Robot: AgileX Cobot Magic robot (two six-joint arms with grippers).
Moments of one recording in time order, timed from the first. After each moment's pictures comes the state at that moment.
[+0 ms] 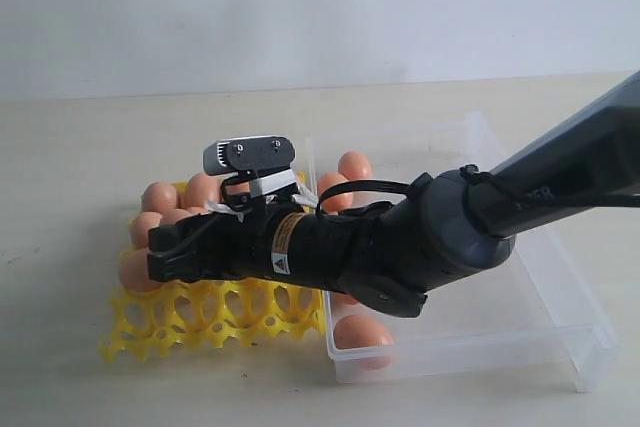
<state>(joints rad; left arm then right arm) -0.01 0.01 0.00 -0.07 0.37 0.23 0.80 2.11 -1.02 -0.39 -0.66 0.72</state>
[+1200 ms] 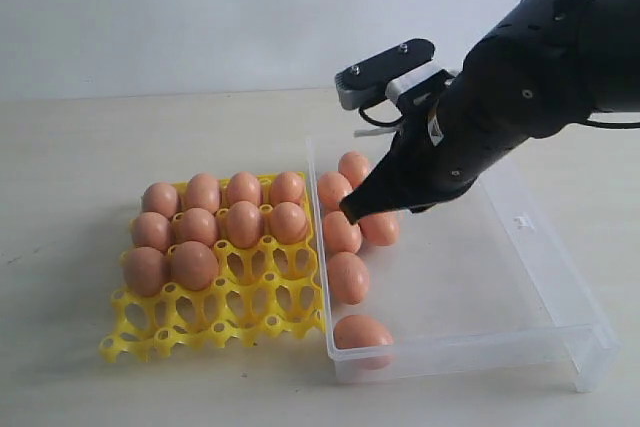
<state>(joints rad) -0.01 0.01 0.00 -0.07 0.37 0.23 0.62 1.66 -1.06 -0.27 0.57 0.26</state>
